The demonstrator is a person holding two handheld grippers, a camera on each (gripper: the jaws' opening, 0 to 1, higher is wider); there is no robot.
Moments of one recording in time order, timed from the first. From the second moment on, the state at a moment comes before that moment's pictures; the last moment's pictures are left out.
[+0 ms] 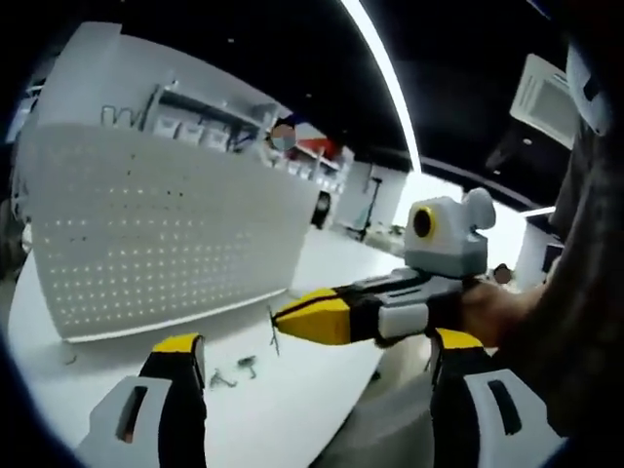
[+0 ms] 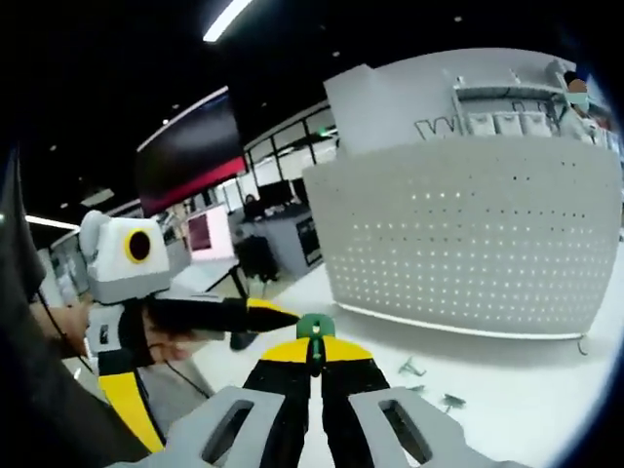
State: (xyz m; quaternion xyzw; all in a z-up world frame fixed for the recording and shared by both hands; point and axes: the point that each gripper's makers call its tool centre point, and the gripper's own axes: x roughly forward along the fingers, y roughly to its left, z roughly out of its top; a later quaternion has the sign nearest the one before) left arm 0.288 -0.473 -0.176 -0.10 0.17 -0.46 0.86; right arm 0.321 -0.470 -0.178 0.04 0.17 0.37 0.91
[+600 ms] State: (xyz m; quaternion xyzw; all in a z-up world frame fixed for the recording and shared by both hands) left arm 0.311 -0.443 -0.170 -0.13 0.17 -0.40 0.89; right arm 0.347 -0.474 -0.183 -0.01 0.14 0.34 0.93
